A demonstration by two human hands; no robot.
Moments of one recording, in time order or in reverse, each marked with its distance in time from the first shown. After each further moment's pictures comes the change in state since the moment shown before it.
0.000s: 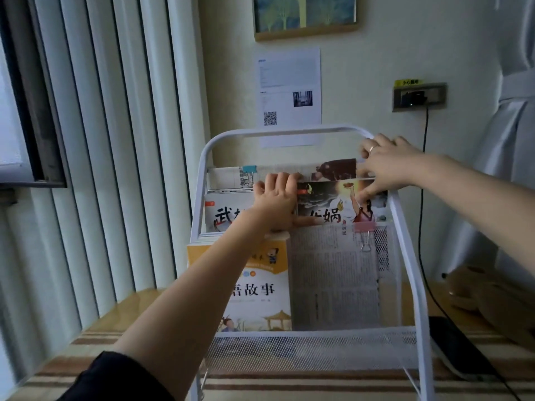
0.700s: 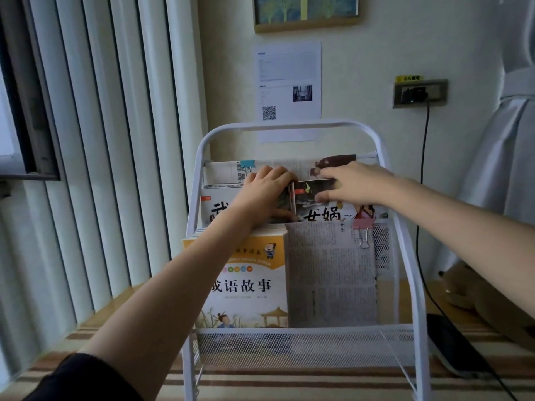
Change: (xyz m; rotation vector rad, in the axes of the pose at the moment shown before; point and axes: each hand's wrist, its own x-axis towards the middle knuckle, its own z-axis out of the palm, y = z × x) left_hand -0.001 -0.024 -0.006 -0.041 0.074 0.138; right_hand 0.017 -0.051 0.017 0.425 0.094 -0.006
